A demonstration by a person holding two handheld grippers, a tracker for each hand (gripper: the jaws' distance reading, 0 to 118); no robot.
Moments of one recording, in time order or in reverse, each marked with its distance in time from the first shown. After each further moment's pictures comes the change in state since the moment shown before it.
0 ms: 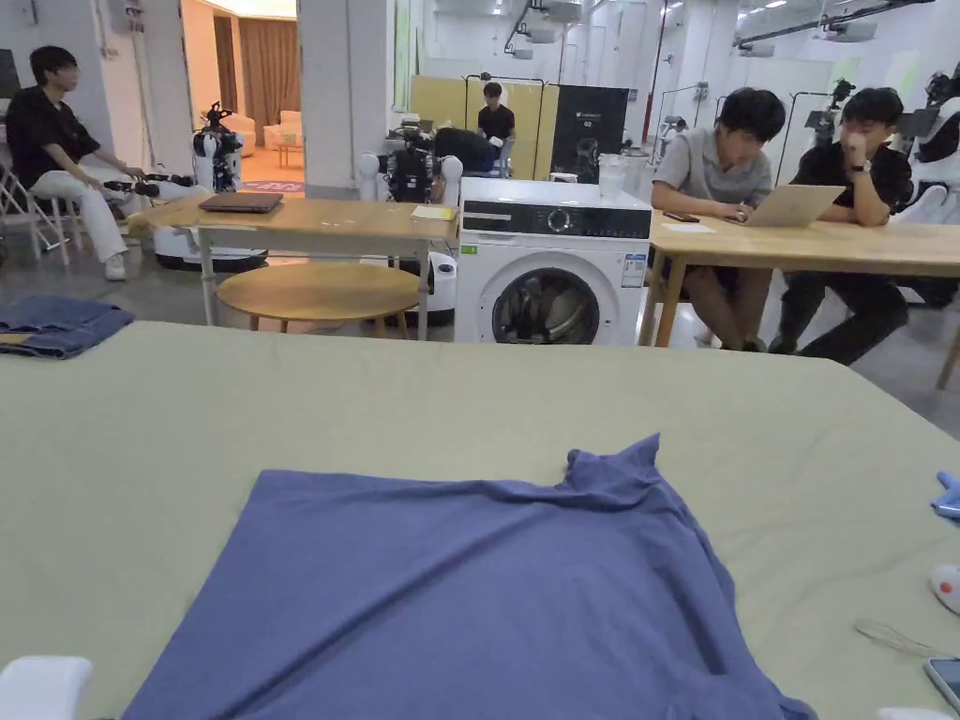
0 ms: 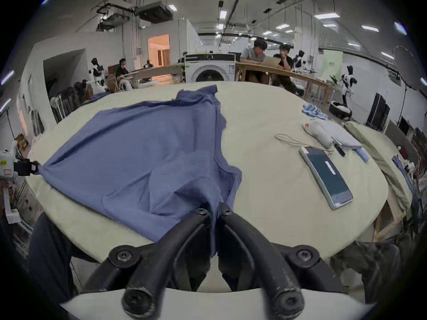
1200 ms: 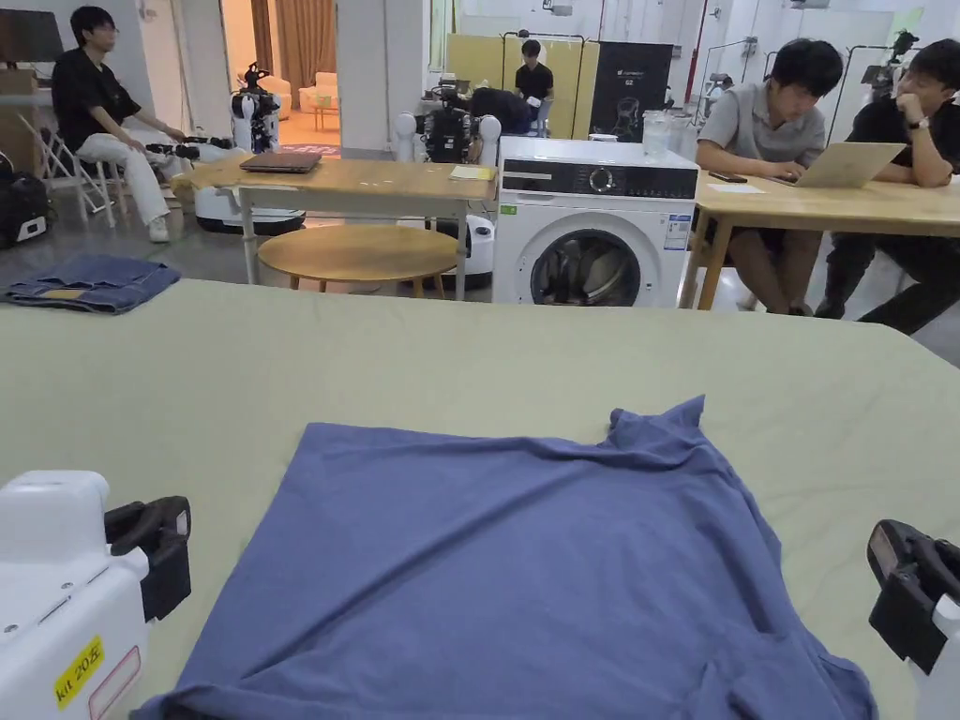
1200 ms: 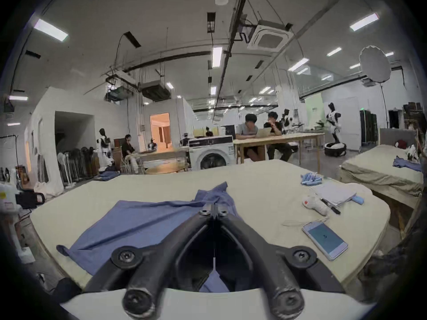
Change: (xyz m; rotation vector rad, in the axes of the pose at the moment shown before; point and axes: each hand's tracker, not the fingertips) left arm 0.000 0.025 0.089 0.490 -0.151 0.102; right arm -0.056 0.055 0.081 0.554 0.033 -0.132
